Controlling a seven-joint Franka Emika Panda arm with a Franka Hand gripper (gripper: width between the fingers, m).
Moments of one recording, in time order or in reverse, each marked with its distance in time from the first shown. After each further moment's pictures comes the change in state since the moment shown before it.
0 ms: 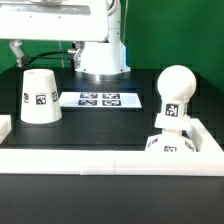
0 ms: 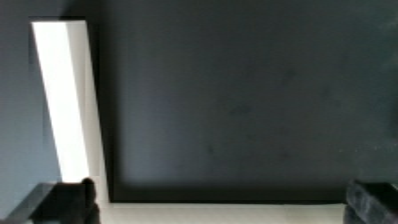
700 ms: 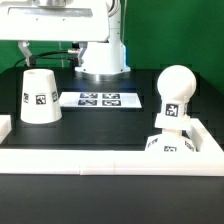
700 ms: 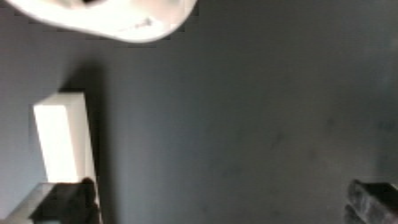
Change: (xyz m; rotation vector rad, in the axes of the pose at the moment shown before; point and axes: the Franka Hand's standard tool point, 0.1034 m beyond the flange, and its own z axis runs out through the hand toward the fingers) arm -0.052 -0.002 0.005 0.019 -0.022 0.016
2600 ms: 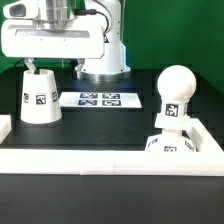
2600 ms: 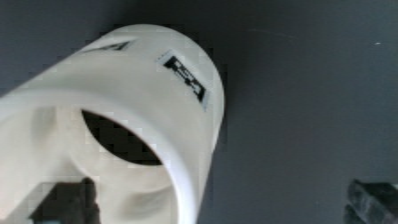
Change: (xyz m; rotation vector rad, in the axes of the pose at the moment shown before) arm -0.067 0.010 0.044 -0.013 -0.039 -0.023
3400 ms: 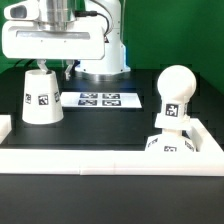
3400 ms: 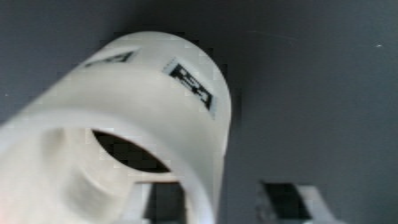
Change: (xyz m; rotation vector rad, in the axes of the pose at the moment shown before) arm 0.000 -0.001 0.001 0.000 -0.001 -0.003
